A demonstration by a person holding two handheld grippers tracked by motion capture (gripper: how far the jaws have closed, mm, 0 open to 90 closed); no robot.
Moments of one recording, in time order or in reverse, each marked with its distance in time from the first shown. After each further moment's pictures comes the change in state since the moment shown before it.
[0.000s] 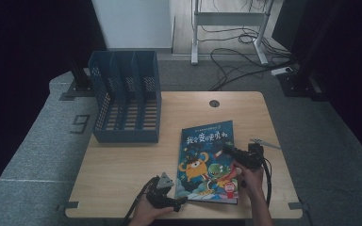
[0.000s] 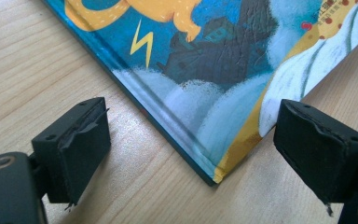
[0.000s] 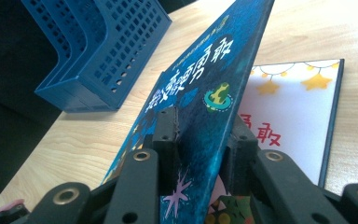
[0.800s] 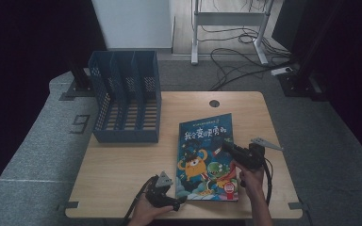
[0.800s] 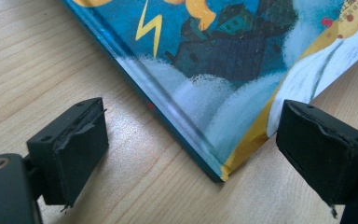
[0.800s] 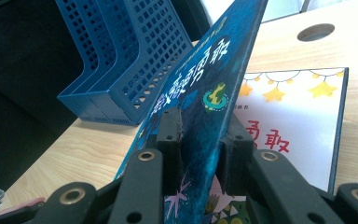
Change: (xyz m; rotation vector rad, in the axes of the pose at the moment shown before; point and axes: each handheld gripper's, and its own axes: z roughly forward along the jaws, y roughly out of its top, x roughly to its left) left arm 0.004 0.000 -0.001 -0.002 -0.008 -0.015; right arm 0.027 0.006 -0.015 -0.097 0.044 -0.122
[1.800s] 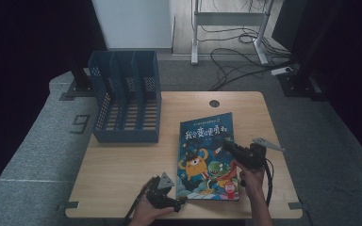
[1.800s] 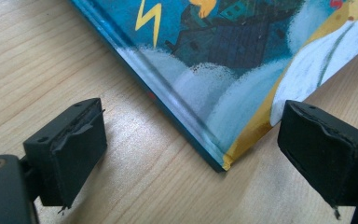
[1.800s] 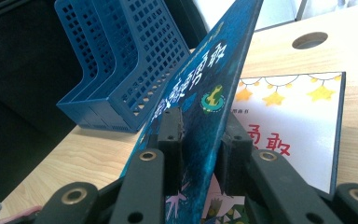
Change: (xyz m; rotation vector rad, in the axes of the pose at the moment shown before) left arm -0.005 0.000 0.002 0.013 0.042 0.028; right arm 0.000 0.001 -0.003 -0.030 -0.010 0.005
